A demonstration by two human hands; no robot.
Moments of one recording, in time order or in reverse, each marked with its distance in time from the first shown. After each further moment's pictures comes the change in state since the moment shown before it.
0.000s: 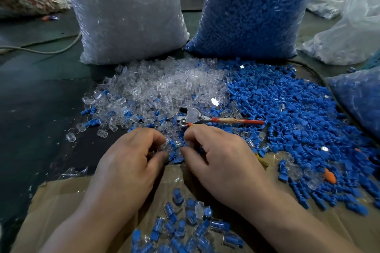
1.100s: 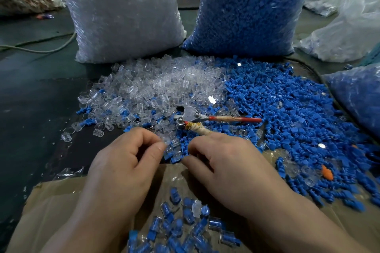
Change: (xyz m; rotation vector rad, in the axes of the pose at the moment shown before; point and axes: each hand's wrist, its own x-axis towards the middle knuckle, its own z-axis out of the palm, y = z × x) left_hand -0.011 0.008 0.003 -0.254 0.144 -0.050; right_hand -0.005 0.000 -0.017 -0.174 -0.185 0.016
